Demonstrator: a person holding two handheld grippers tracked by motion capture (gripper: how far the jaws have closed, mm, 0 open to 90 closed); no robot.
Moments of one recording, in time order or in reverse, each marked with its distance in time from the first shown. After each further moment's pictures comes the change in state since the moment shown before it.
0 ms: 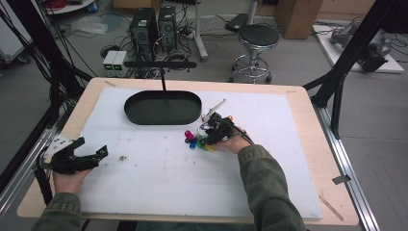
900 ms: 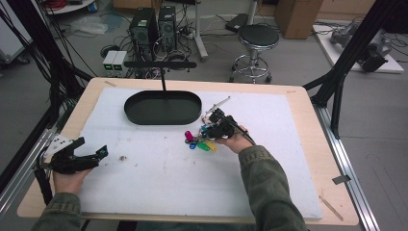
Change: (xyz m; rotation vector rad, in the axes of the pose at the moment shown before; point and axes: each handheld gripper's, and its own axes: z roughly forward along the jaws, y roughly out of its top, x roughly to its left) left arm 0.000 0.000 0.000 0.001 0.000 -0.001; right arm 0.008 0.004 -0.017 -0.073 -0.092 0.118
